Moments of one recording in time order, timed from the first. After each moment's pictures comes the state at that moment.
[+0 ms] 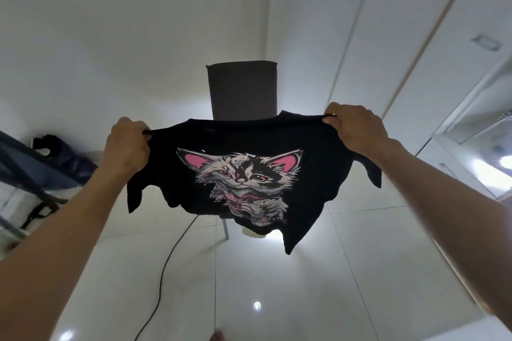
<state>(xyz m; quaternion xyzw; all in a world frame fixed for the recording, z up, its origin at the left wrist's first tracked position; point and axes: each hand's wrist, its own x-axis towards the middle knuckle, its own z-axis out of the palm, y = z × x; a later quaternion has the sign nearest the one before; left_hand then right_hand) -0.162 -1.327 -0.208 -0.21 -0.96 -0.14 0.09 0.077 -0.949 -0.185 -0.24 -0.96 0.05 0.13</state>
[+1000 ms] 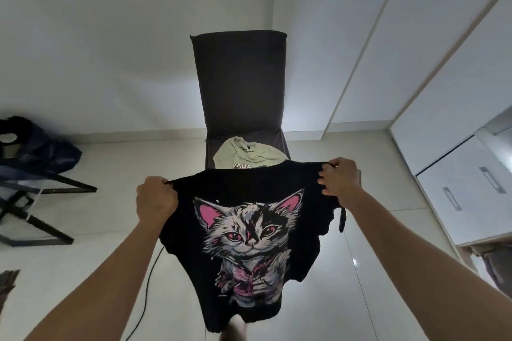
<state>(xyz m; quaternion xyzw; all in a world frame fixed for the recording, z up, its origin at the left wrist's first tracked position) -0.194 -1.200 -0.395 0.02 -0.95 -0.31 -0.08 -0.022 -0.877 -0.387 -0.53 -0.65 0.54 0.10</state>
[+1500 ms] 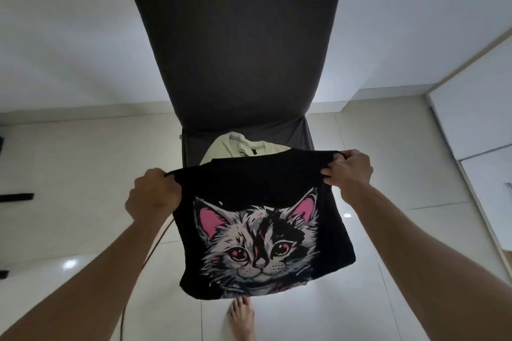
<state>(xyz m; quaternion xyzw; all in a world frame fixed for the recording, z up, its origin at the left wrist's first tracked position) -0.457 -1.040 -0.628 0.02 -0.98 -0.13 -0.17 -0.285 -0.739 -0.635 -0.65 -0.55 0.51 0.12</state>
